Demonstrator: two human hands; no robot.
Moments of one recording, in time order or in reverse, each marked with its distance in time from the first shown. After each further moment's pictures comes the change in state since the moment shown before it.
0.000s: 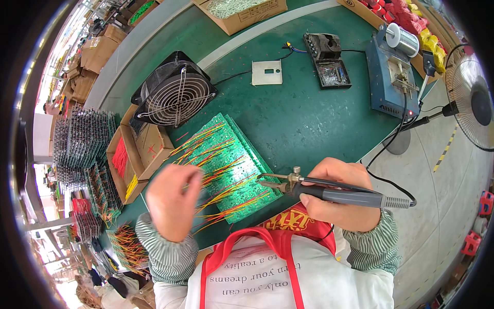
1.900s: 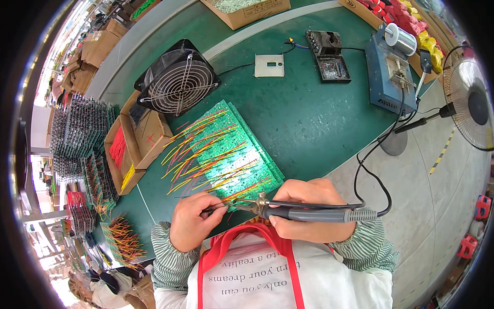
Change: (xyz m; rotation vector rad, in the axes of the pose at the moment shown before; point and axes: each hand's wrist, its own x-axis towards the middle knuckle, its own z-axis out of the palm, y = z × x) left_hand -0.068 -0.007 0.006 -0.370 -0.378 -0.206; right_hand -0.016 -0.018 0.041 0.211 -0.255 0.092
